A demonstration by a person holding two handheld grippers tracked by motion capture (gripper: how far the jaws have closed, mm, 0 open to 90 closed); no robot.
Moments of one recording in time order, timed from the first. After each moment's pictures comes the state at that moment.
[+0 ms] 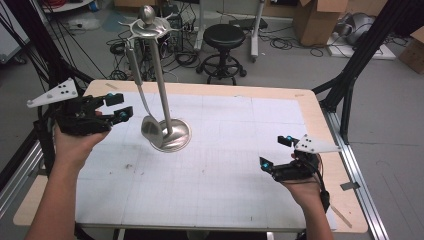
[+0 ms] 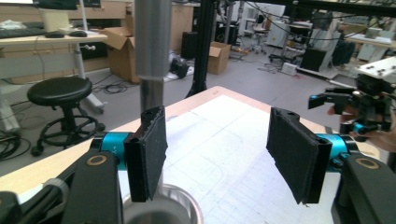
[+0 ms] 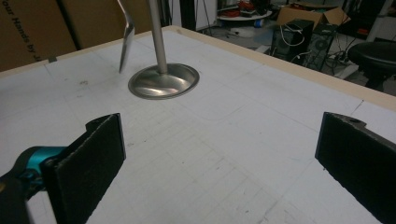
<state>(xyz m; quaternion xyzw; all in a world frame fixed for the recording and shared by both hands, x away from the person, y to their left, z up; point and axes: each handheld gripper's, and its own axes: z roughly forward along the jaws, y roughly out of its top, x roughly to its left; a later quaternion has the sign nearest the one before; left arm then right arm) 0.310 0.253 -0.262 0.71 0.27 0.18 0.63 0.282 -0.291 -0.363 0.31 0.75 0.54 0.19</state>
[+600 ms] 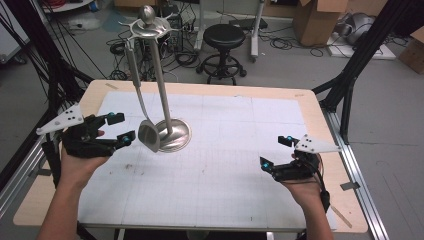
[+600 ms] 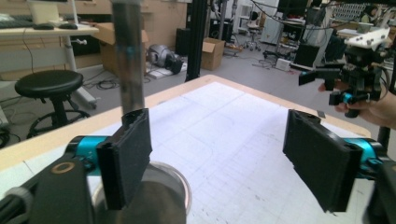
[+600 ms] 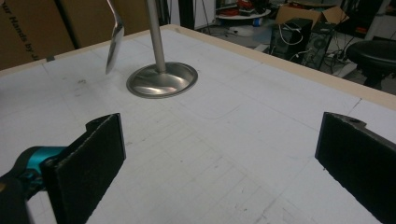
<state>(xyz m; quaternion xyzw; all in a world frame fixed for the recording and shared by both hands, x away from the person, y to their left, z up) 0.289 0.250 -0.309 0.71 0.27 0.17 0.63 0.282 -0.292 -0.363 0.31 0.75 0.54 0.19</state>
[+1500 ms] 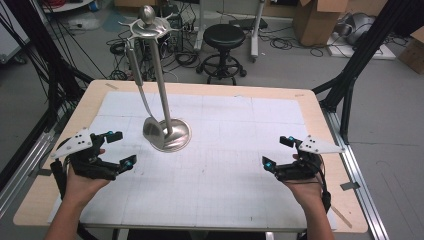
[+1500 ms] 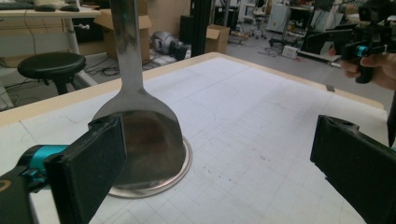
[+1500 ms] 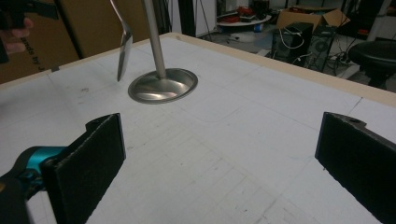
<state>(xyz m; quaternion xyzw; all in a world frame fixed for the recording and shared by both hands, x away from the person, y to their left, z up) 0.275 0.256 -0.363 0.72 0.27 0.17 0.61 0.283 -0.300 -0.369 0.32 0.74 0.56 0.18</state>
